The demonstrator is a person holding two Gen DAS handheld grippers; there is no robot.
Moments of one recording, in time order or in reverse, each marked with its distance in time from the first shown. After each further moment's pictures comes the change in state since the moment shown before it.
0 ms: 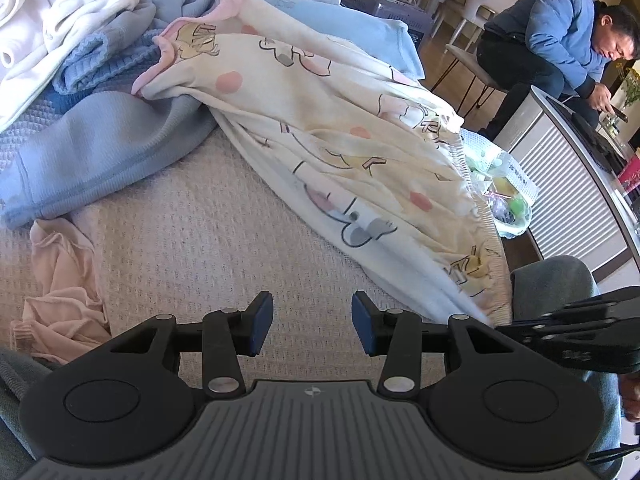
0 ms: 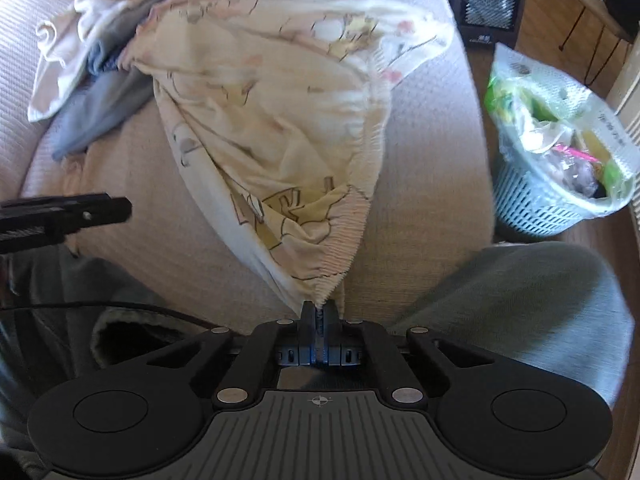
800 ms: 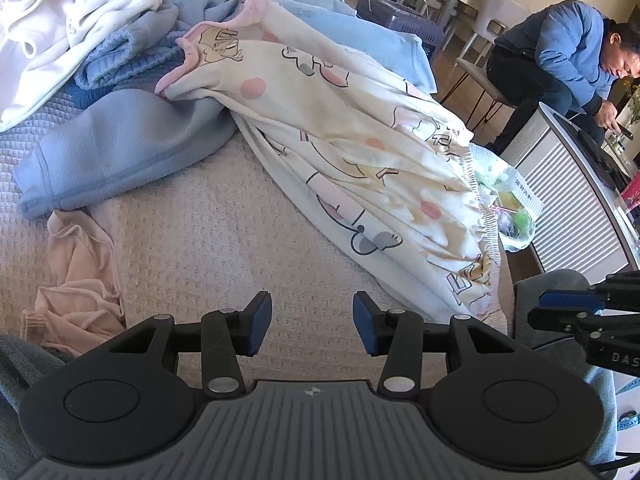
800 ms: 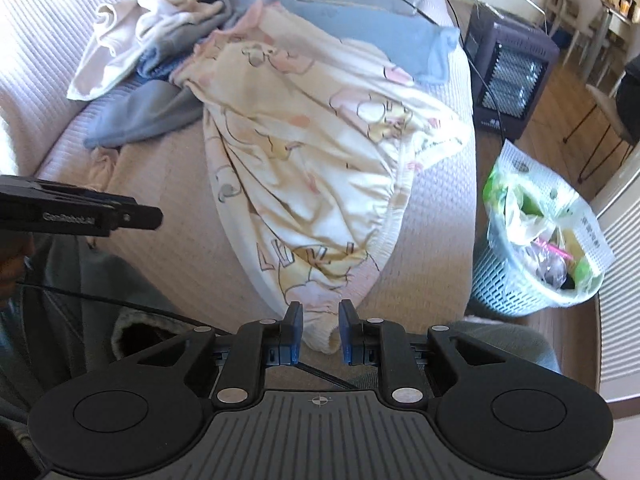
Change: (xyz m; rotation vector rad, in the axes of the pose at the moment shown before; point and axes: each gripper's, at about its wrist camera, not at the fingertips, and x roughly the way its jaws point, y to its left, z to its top) left arm -0.008 0.009 -0.003 -0.050 -0.022 0.007; right arm -0.053 0.032 0.006 -0.207 -0.152 -0.077
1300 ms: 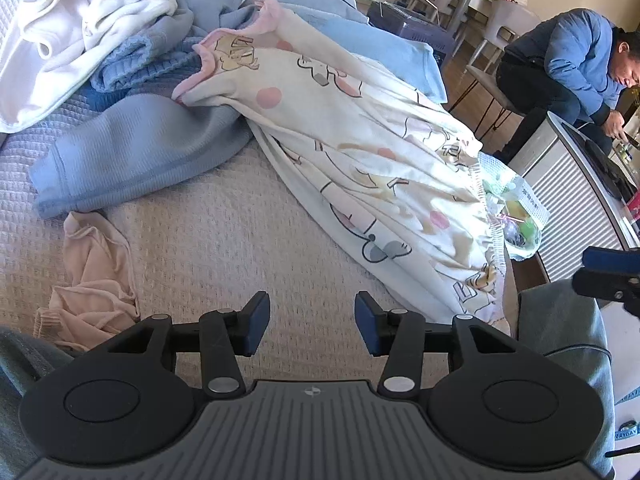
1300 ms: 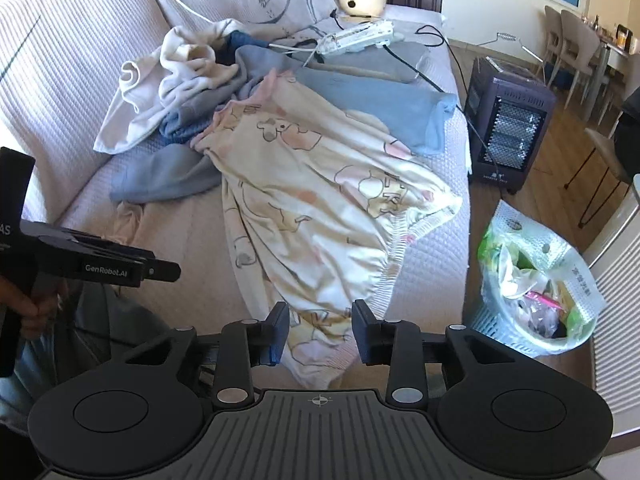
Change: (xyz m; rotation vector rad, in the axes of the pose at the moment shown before) left arm -0.007 0.003 0.004 -0.021 -0.012 0.029; right arm -0.035 -0.006 0.015 -0.007 -0.153 0.036
